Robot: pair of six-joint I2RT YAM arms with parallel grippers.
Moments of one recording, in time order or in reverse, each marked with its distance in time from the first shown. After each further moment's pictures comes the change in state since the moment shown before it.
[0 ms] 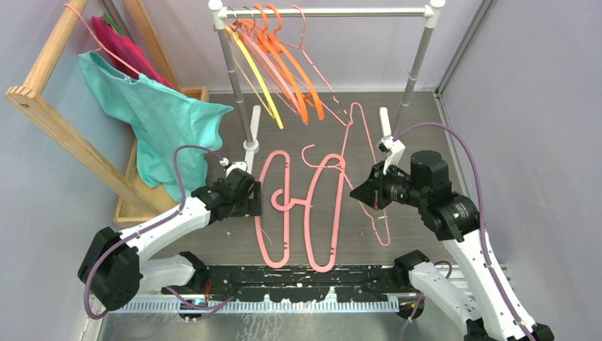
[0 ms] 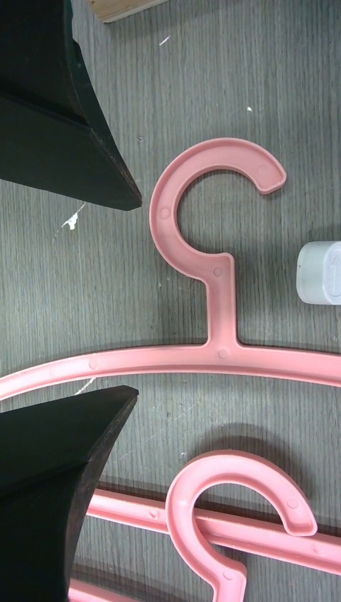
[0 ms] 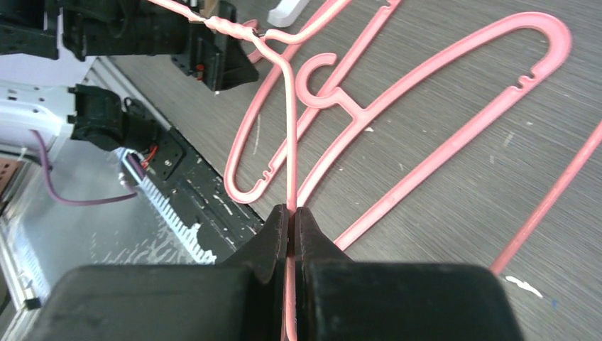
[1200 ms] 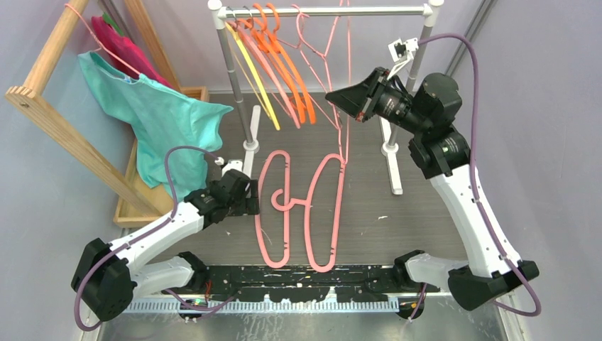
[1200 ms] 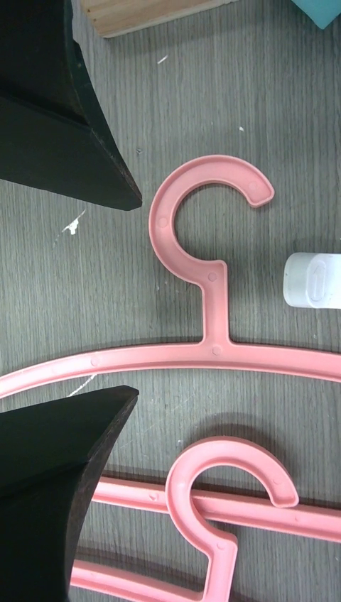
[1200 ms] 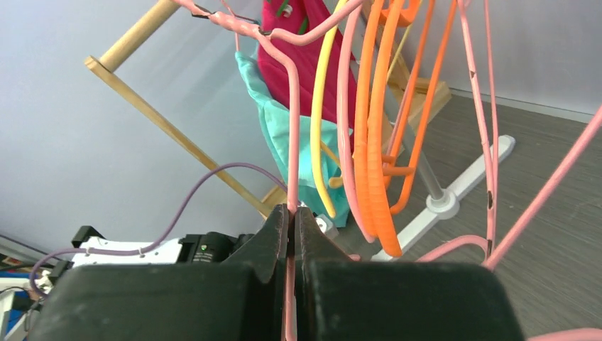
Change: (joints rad) left arm 0.000 -0.085 -0.014 0.004 -0.020 0.005; right arm -0.006 0.432 0.521 0.537 -0.034 0.384
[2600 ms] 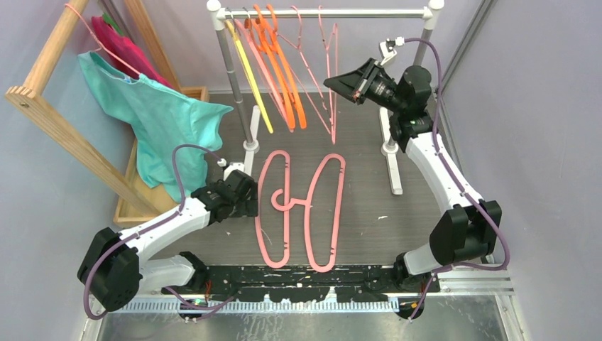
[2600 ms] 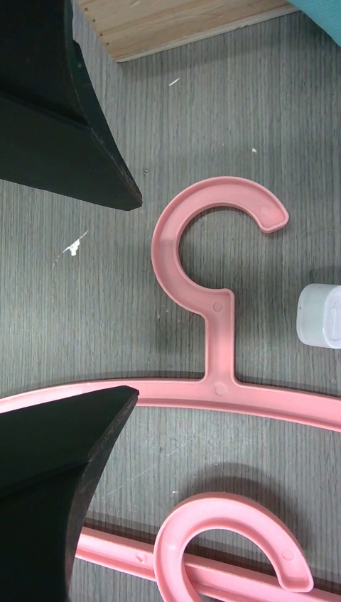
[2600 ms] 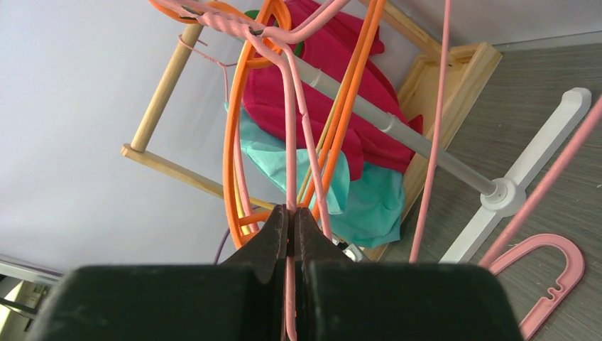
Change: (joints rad) left arm 0.000 0.080 0.005 -0.029 -0.050 0.004; right arm -0.177 0.296 -0.158 0.537 -0.209 0.508
